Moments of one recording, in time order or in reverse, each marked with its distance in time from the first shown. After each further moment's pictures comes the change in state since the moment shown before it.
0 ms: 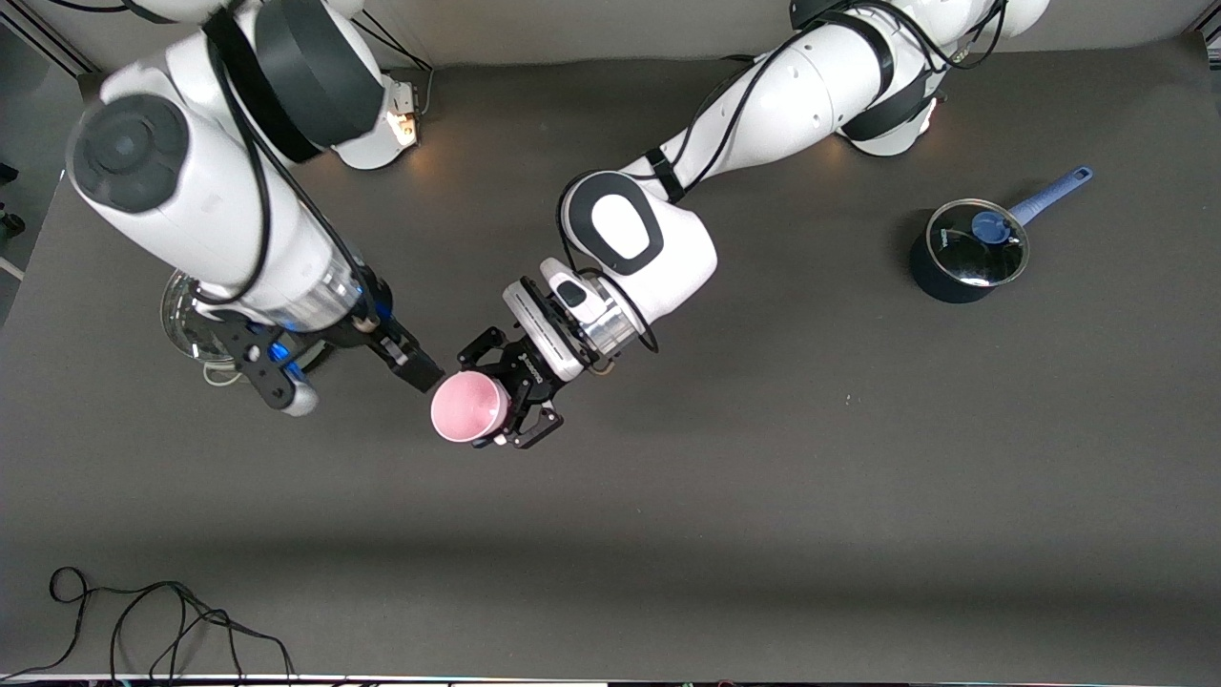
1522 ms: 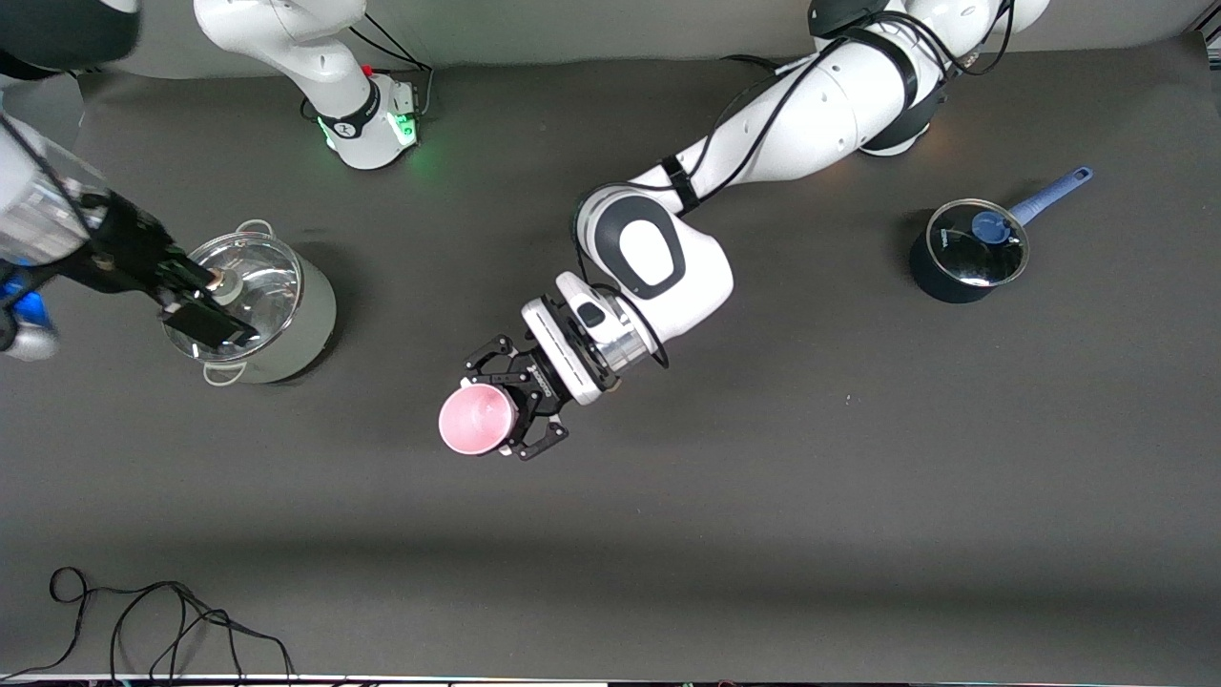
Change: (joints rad) left arm 0.096 0.022 -0.153 -0.025 -0.021 -0.074 0.002; right arm -0.166 -0.287 -0.033 -0.242 0.000 -0.039 -0.188
